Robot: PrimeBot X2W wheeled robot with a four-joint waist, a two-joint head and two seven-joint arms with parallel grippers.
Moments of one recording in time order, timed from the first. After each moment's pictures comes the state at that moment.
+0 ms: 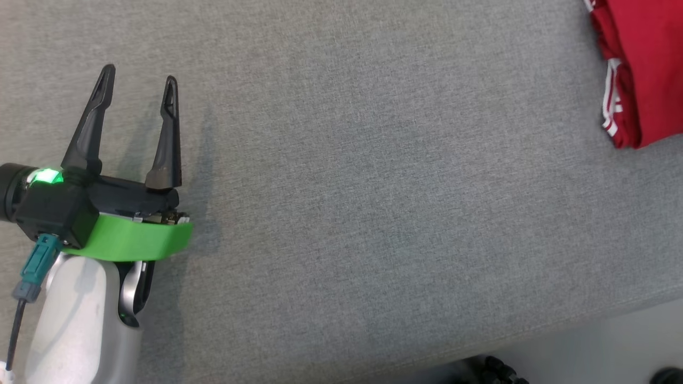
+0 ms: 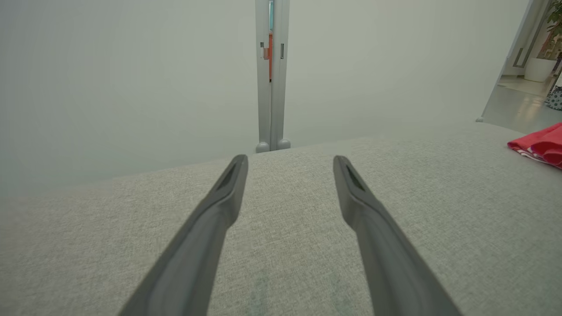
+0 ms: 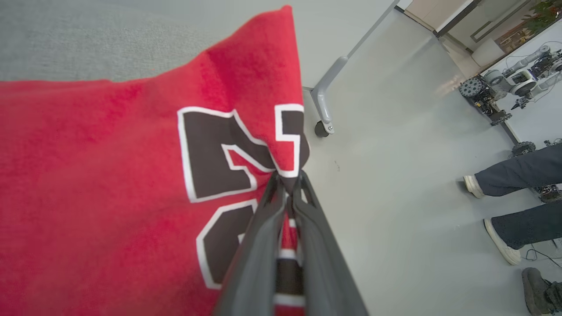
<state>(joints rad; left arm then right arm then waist) -0.39 0.22 -0.13 -0.01 -0.21 -0.13 -0.26 -0.84 -0.59 -0.16 0.75 0.05 0.13 0.09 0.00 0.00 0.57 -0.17</state>
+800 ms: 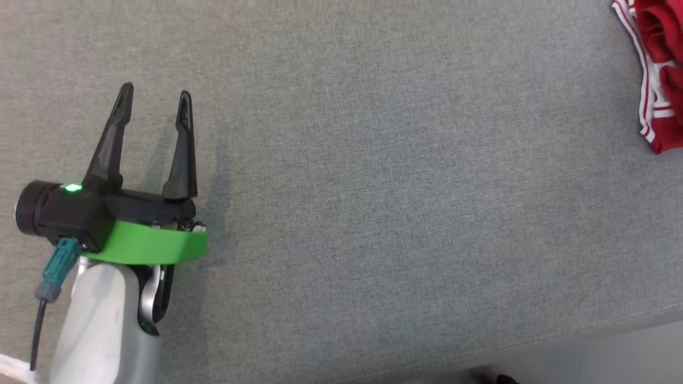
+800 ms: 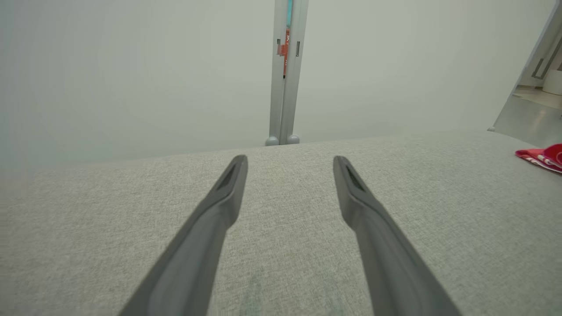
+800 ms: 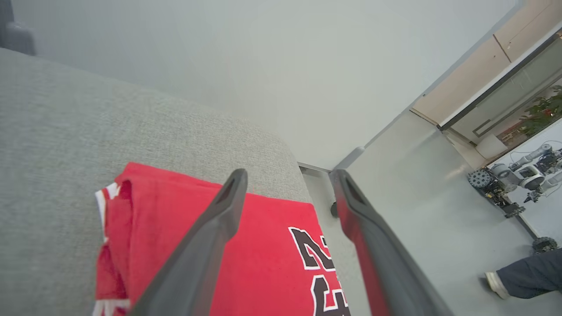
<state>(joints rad) -0.37 0.16 -0.13 0.03 -0.23 -0.13 -0.26 -0.84 -0.52 -0.16 0.74 -0.08 0.13 -0.21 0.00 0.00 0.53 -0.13</state>
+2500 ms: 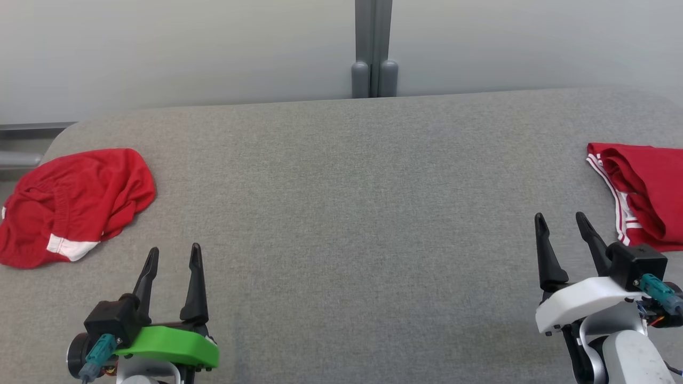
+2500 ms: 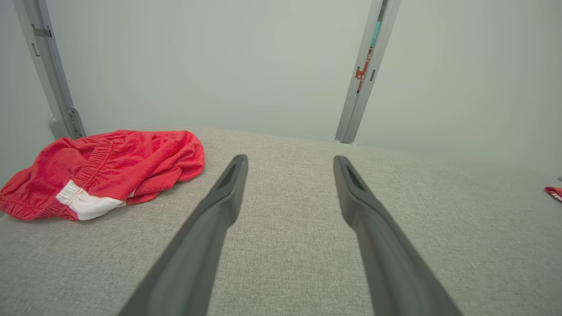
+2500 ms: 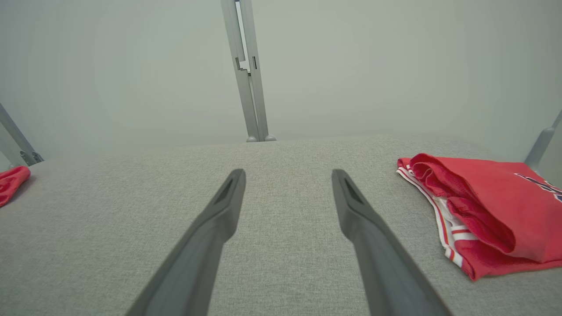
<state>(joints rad) -0.07 0.06 -0.02 0.27 -0.27 -0.13 -0.26 -0.08 -0.08 -0.06 0.16 0.15 0.13 -0.11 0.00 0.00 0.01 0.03</state>
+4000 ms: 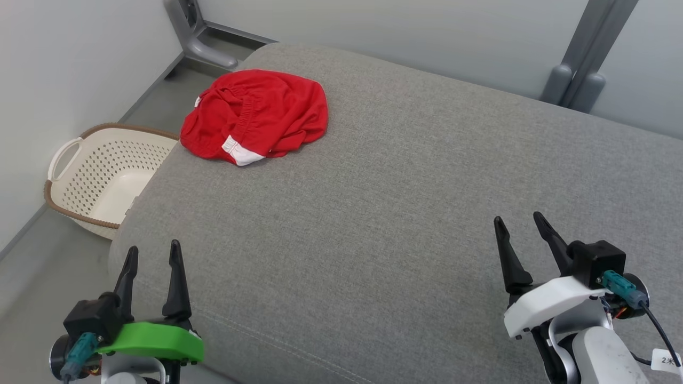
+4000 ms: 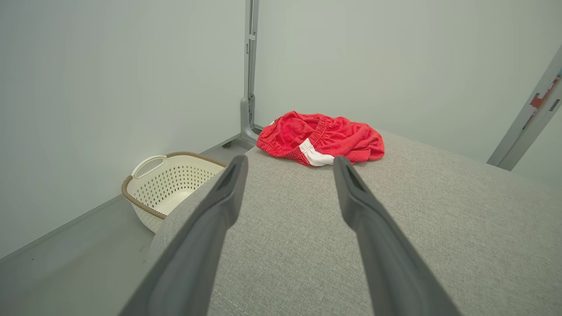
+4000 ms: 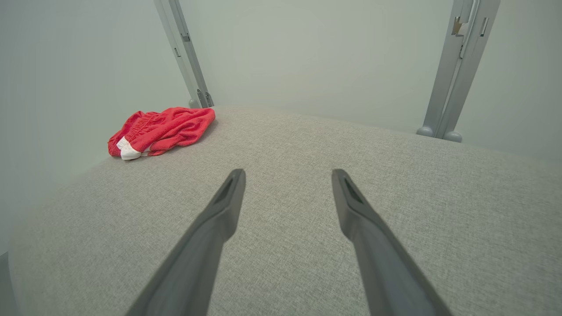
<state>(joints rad) -0.08 0.06 0.04 0.27 -0.26 -0.13 -0.26 -0.10 -0.07 0.05 0.18 0.17 0.13 -0.11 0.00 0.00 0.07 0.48</state>
